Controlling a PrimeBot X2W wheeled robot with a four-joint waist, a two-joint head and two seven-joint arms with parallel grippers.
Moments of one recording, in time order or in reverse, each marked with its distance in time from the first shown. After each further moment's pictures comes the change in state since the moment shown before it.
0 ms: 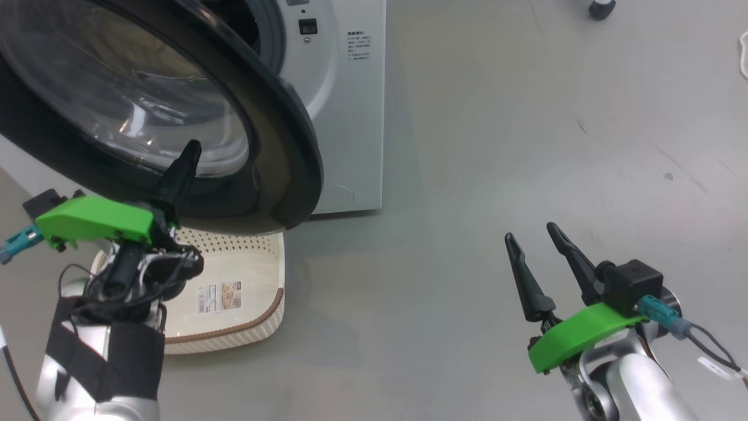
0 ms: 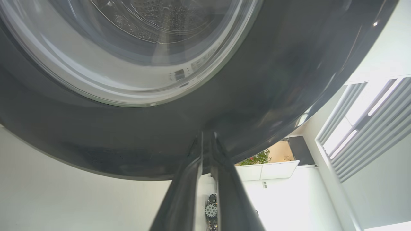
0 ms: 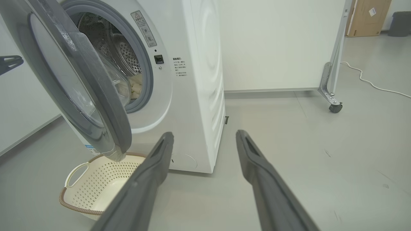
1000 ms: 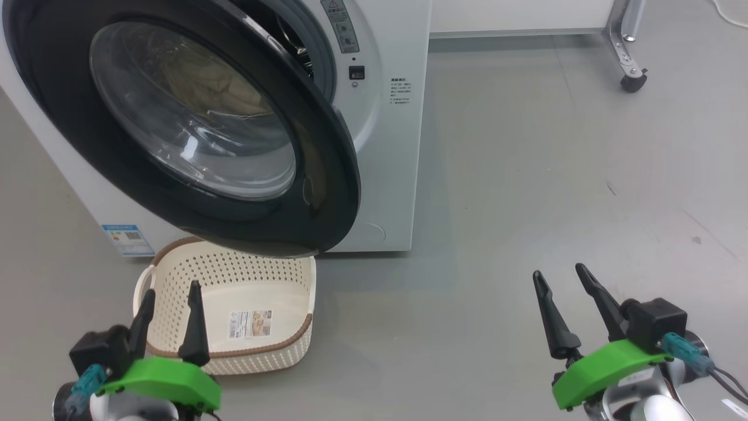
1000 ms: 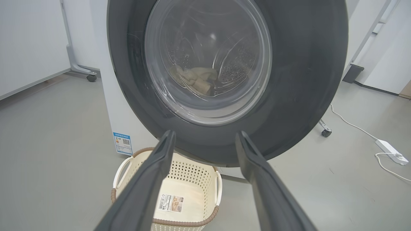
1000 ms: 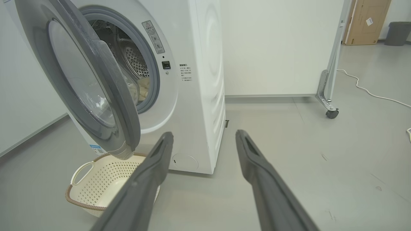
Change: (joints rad) left arm 0.416 0.245 -0.408 -0.203 0.883 0.261 -0.584; right arm 0.146 0.007 -0.086 -0.062 -0.021 0.000 0.043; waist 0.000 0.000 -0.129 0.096
